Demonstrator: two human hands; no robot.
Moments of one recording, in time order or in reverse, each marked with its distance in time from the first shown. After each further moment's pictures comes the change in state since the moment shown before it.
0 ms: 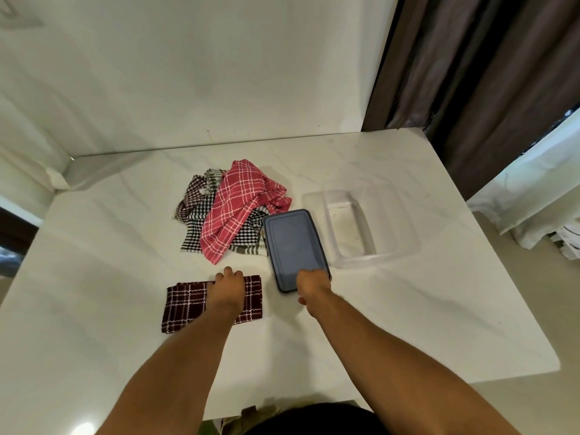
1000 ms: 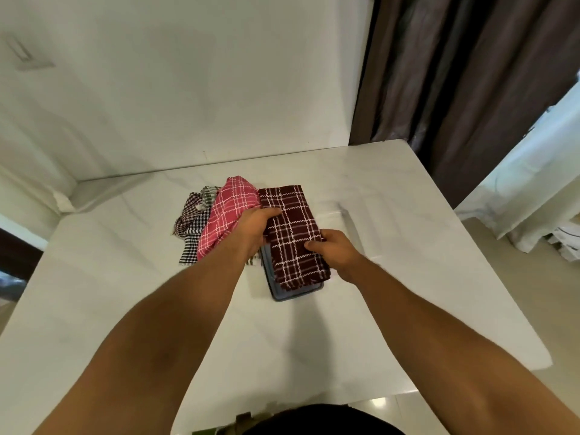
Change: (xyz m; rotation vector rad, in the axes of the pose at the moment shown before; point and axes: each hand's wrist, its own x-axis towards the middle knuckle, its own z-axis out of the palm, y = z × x) left_hand 0.006 0.081 -0.169 -1.760 -0.160 0.071; right_hand -0.014 -0.060 -0.099 0.087 -0.296 -0.414
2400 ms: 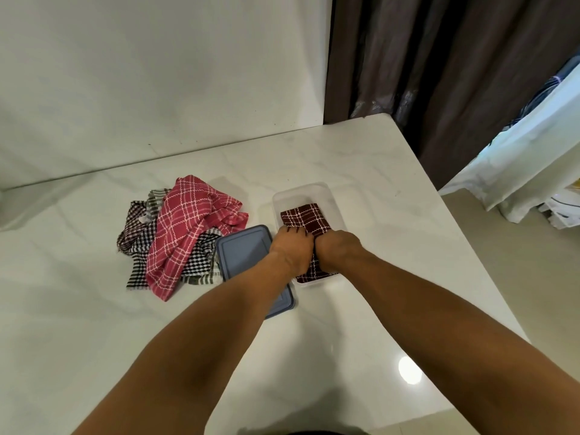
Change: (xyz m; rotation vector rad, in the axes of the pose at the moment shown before) left_hand 0.105 -0.083 0.133 2.048 -0.247 0.536; right_hand 0.088 0.000 -0.082 -1.582 -0.109 0.062
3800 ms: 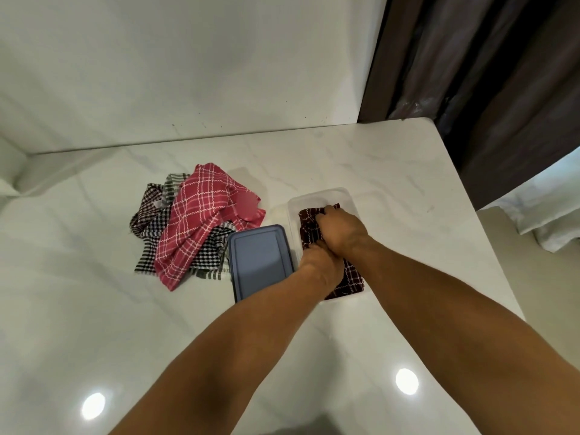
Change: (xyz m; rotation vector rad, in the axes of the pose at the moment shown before) left_hand 0.011 0.033 -0.004 -0.128 -0.321 -0.144; right_hand 0.085 0.004 -0.018 0.032 0.203 -0.181
